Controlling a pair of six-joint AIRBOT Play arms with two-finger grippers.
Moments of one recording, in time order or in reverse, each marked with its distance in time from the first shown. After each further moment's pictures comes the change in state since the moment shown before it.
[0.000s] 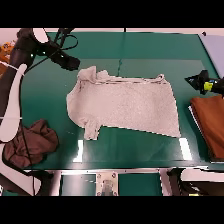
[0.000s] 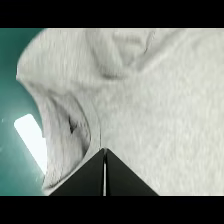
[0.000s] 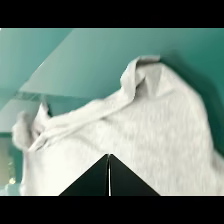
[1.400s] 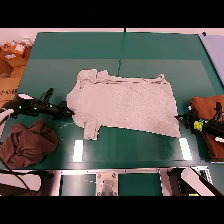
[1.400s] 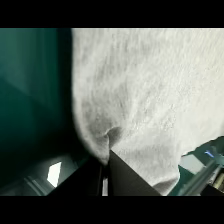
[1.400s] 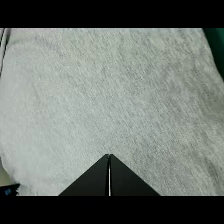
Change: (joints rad) left arm 0.376 0.152 -1.052 -0.657 0.221 0.196; right arm -0.160 0.479 -0.673 -0.163 0.003 0.102
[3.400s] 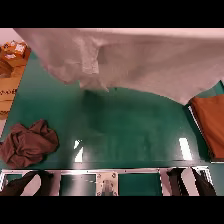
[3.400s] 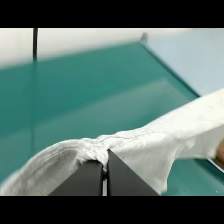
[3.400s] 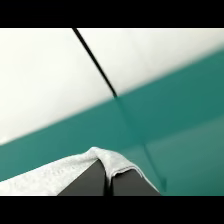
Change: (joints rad) left arm 0.064 0.723 0.878 -0.056 -0.220 -0.066; right arm -0.026 0.281 1.029 -0.028 0.074 0.292
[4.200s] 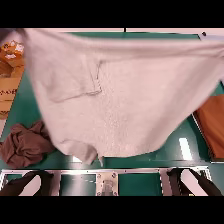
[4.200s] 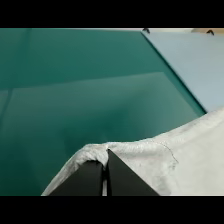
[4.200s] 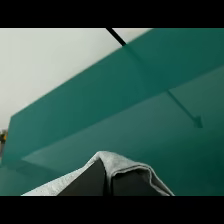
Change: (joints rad) left arm -0.082 -0.119 -0.345 0.008 0.145 -0.024; right arm 0.268 -0.236 -0.289 -0.023 -0.215 -0.035
